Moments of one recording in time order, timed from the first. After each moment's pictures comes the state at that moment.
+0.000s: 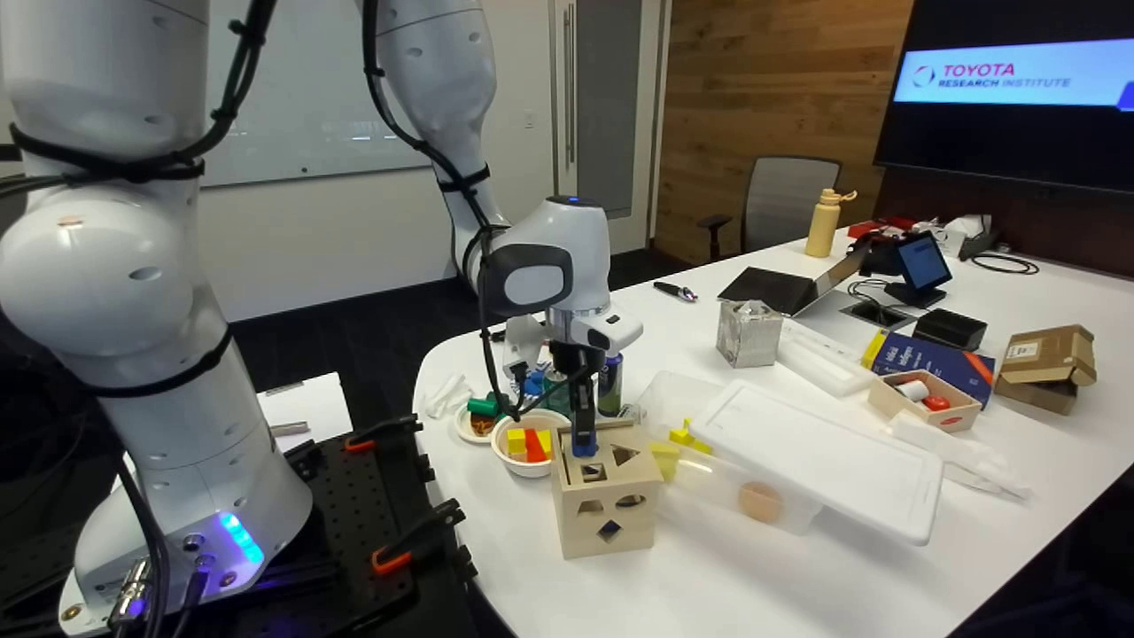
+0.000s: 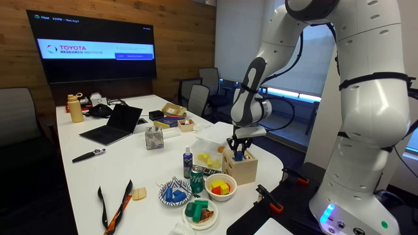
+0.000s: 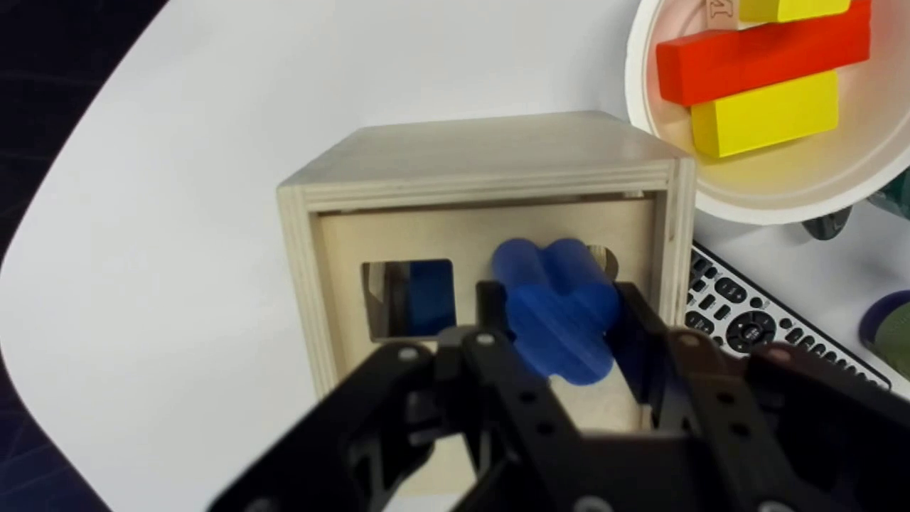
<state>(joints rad) 0.11 0.33 -0.21 -2.60 0.04 2.94 0.33</state>
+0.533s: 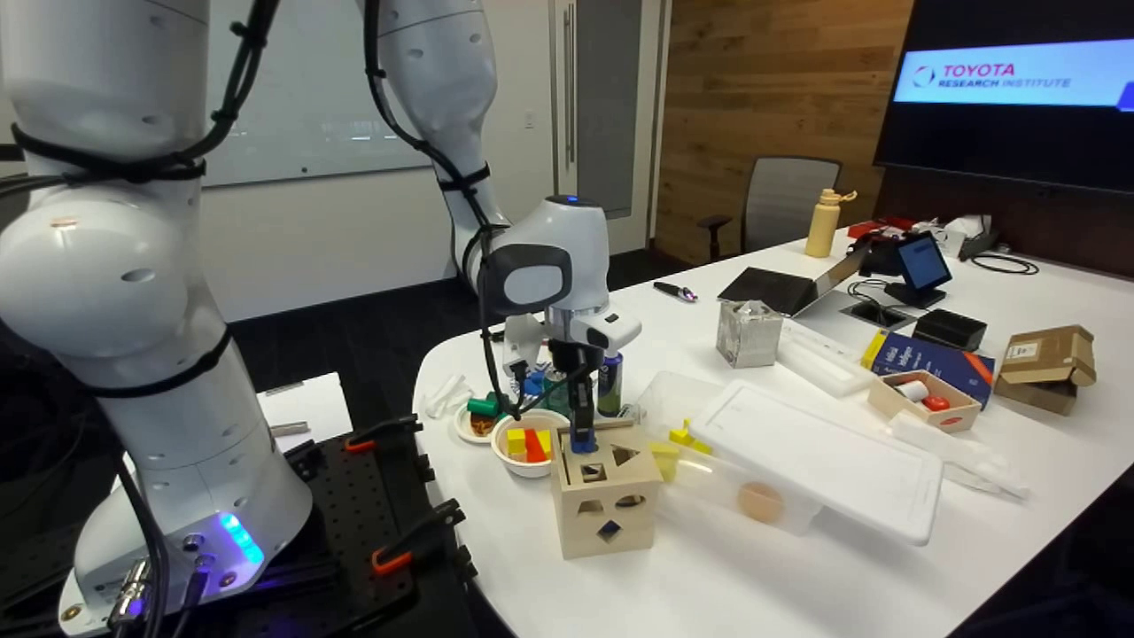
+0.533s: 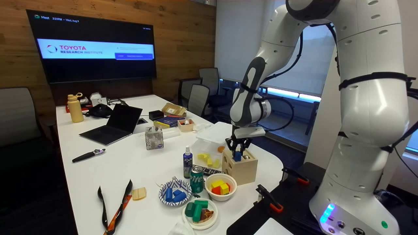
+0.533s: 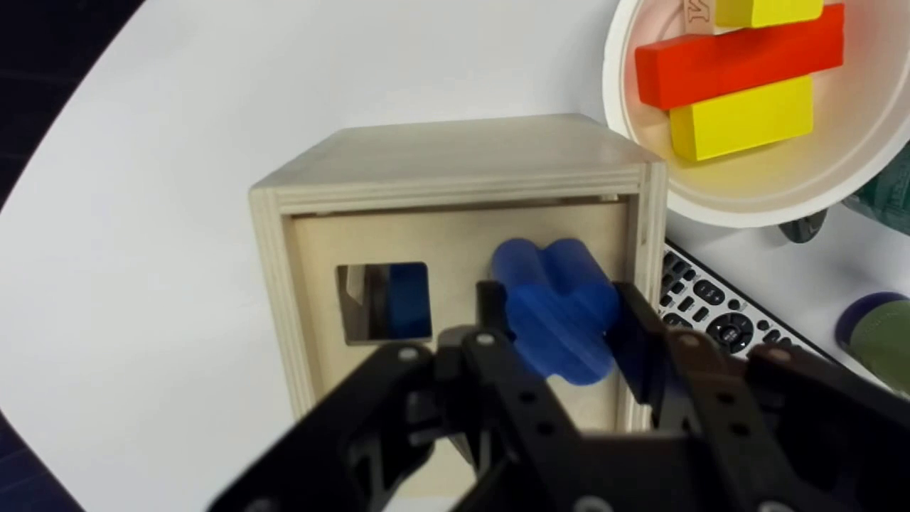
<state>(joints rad) 0.08 0.33 -0.16 -2.59 0.05 2.94 0.32</state>
